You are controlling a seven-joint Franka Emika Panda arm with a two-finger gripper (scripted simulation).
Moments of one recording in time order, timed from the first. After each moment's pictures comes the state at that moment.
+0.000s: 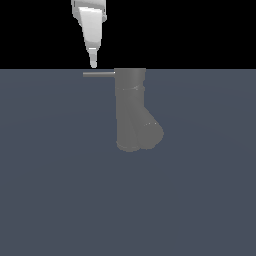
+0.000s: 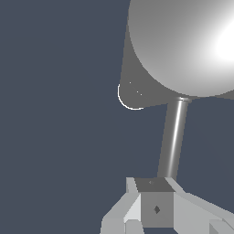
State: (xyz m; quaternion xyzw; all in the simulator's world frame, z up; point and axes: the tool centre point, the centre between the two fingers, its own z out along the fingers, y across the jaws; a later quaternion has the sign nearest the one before) arm 0.042 0.107 0.298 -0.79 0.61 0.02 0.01
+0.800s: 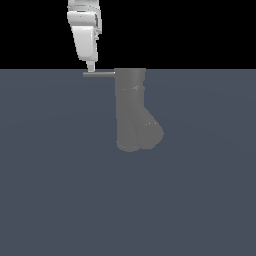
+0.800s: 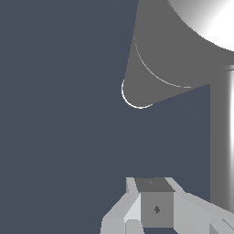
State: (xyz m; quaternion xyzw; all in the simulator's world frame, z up) arm 0.062 0.120 0.271 -0.75 0.66 0.00 0.00
